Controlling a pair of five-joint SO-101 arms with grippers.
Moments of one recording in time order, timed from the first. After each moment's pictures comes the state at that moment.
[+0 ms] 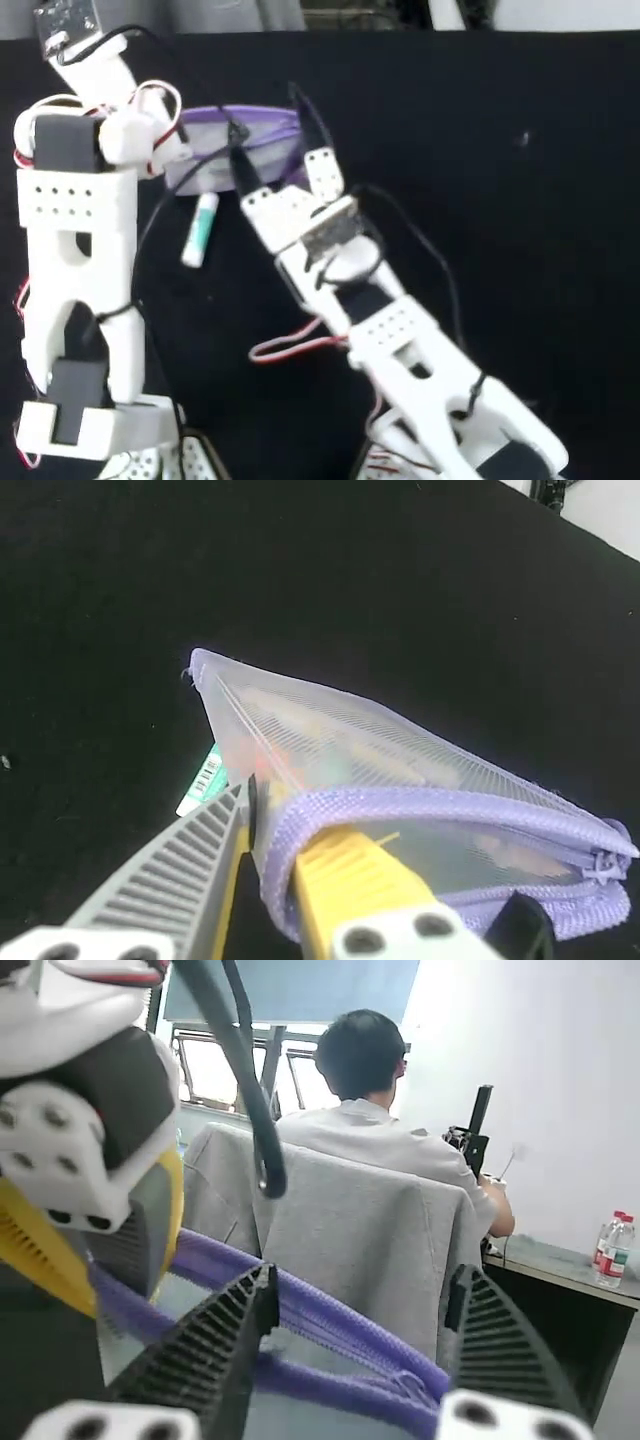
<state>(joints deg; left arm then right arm) -0.6 -9.5 -27.1 96.0 26.2 -33.1 -33.3 64.7 -36.8 12.4</state>
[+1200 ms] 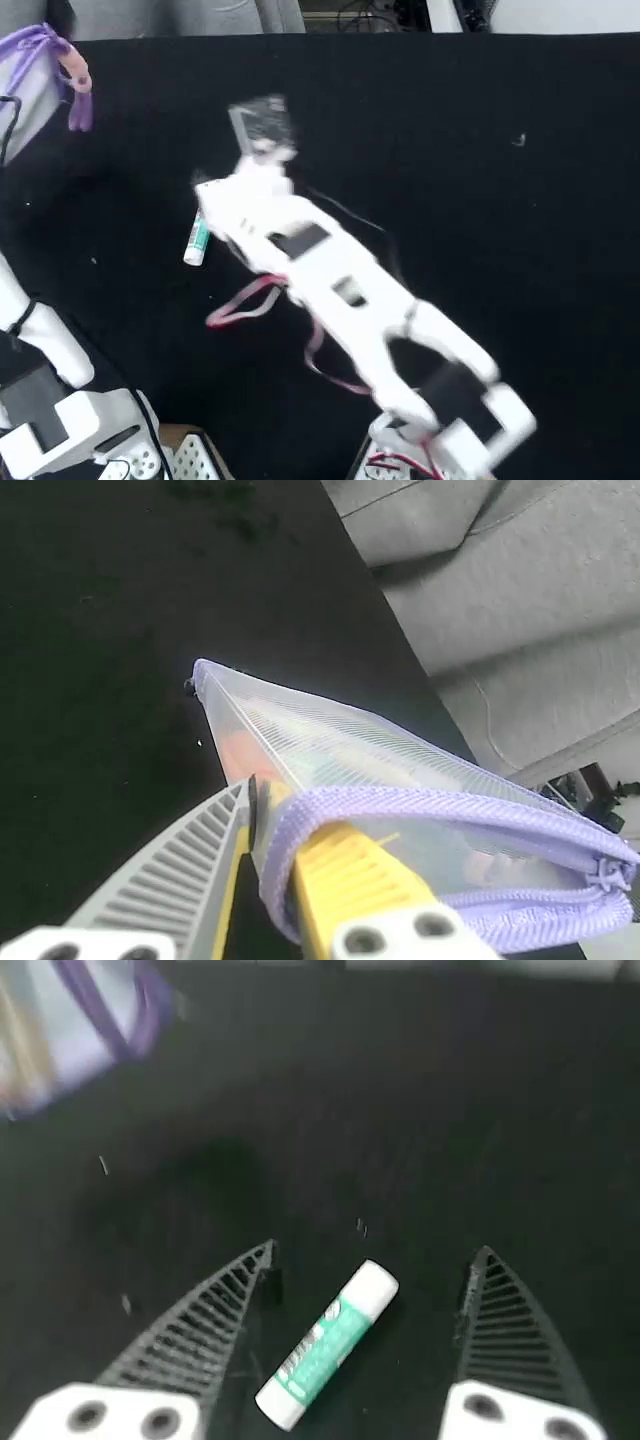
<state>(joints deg) -39.3 -9.5 -34.8 89.2 33.4 -38.9 -1.5 27.2 17.5 -16.7</state>
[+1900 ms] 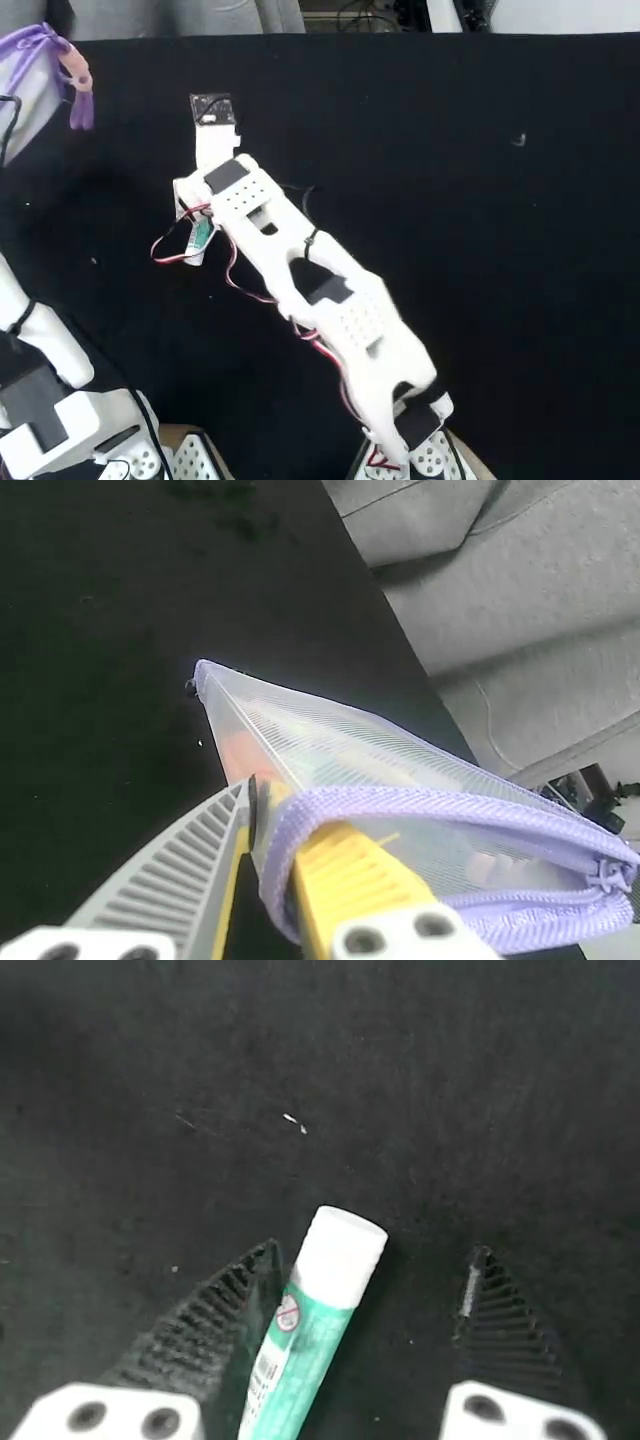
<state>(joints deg) -39.5 -9.5 -34.8 89.2 33.4 -39.1 51.2 -37.9 60.4 -29.8</state>
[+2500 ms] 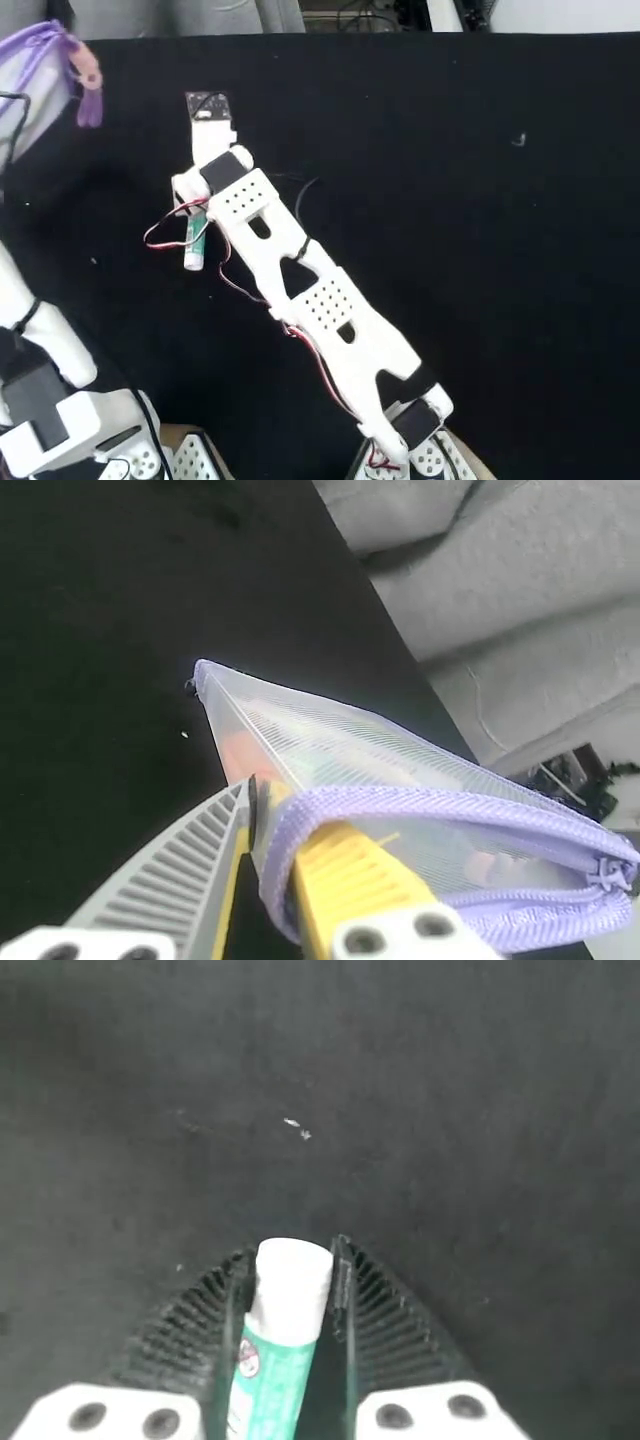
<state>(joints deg) -37.0 -9.5 -34.8 89.2 33.4 -38.9 75.5 -89.2 86.5 -26.8</state>
